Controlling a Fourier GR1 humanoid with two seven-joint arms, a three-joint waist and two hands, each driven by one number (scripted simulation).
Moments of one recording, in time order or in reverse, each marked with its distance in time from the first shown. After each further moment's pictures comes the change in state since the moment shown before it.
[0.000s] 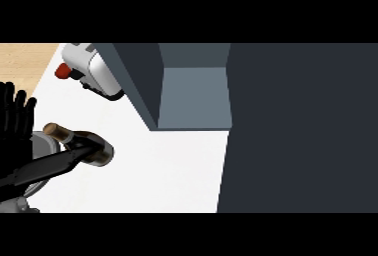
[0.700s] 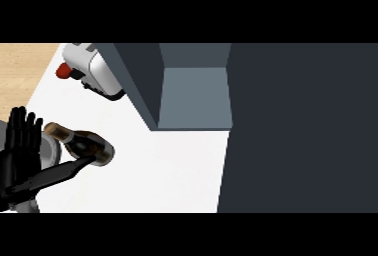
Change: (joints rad) left arm 0.086 -0.016 0.107 0.289 0.098 -0.117 -0.332; right arm 0.043 0.035 -0.010 0.007 -0.035 0.072 -0.015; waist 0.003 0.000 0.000
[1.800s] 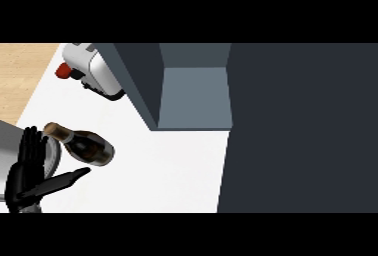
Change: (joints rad) left arm -0.062 0.070 0.125 0.511 0.052 -0.164 -0.342; right arm -0.043 0.016 0.000 0.008 -0.029 0.005 0.049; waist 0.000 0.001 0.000
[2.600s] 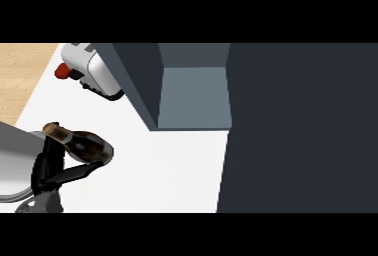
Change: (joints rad) left arm -0.206 0.039 0.012 0.444 -0.015 -0.062 -0.189; right arm 0.005 0.009 0.007 -0.001 -0.005 0.004 0.001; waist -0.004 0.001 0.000
